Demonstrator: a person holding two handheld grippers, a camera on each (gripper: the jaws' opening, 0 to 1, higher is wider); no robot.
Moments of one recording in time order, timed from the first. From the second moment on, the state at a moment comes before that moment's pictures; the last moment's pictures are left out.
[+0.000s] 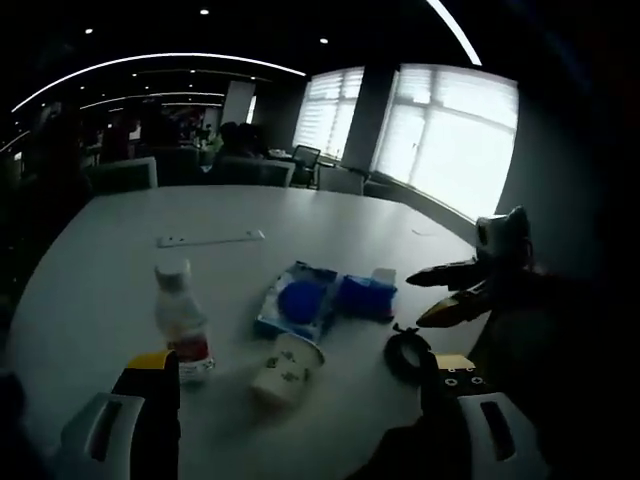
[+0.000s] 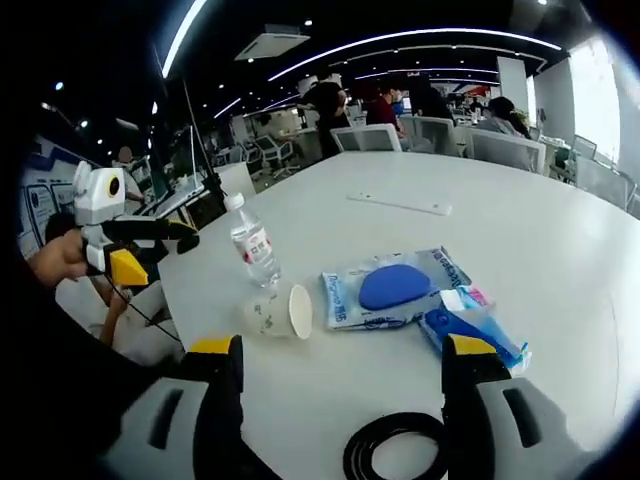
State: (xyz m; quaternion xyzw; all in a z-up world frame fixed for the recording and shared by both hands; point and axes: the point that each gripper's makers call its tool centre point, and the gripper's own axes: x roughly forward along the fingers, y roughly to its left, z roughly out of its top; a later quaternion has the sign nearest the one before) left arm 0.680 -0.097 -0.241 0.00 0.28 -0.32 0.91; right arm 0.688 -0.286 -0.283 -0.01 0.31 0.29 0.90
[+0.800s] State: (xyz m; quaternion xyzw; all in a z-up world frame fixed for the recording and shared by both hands) left arm 0.677 -0.081 -0.236 -0.01 0.28 -0.31 0.91; right arm 0.704 -0.201 -0.314 -0.06 0.33 0.43 0.83
